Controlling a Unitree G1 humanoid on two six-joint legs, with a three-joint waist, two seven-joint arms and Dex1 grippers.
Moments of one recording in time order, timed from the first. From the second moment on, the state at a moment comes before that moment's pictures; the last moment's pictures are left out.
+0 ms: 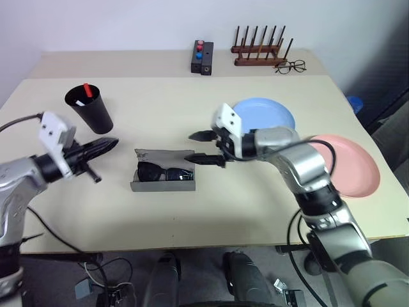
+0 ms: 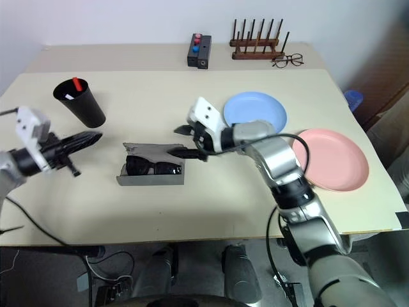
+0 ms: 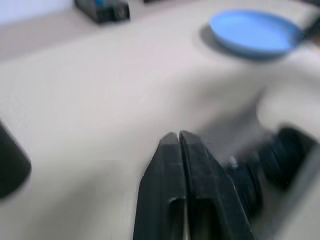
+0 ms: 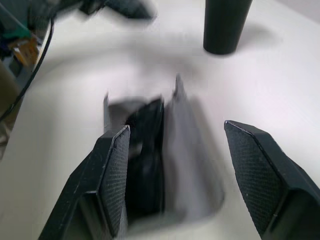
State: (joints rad) left arm -0.29 0.82 0.33 -0.15 -0.55 0.58 -0.86; right arm -0.70 -0.42 0.24 -0.13 0.31 0.64 0.99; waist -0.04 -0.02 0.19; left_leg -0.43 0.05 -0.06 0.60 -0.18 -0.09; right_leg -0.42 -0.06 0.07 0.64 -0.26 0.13
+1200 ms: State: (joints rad) left arm -0.41 0.84 -0.07 -0.12 -0.40 0.65 -1.20; right arm -0.37 -0.69 0.05 -0.40 0.40 0.63 0.84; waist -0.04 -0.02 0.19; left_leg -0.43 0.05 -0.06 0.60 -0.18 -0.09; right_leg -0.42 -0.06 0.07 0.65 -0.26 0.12
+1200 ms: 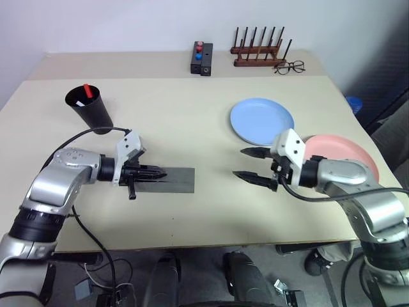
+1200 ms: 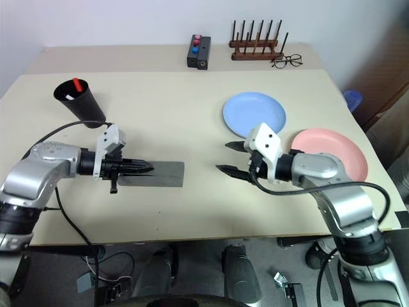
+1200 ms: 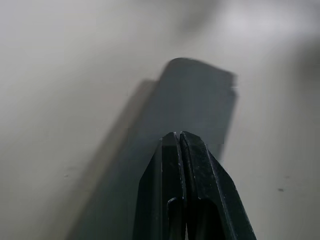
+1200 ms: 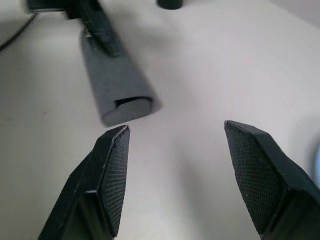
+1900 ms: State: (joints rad) left arm -0.20 0.82 0.21 -0.42 -0.66 0.75 -1.02; right arm -0.57 -0.67 0.27 0.19 -0.16 0.26 0.61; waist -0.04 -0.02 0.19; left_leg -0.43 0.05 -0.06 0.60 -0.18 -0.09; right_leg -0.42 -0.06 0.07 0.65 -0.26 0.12
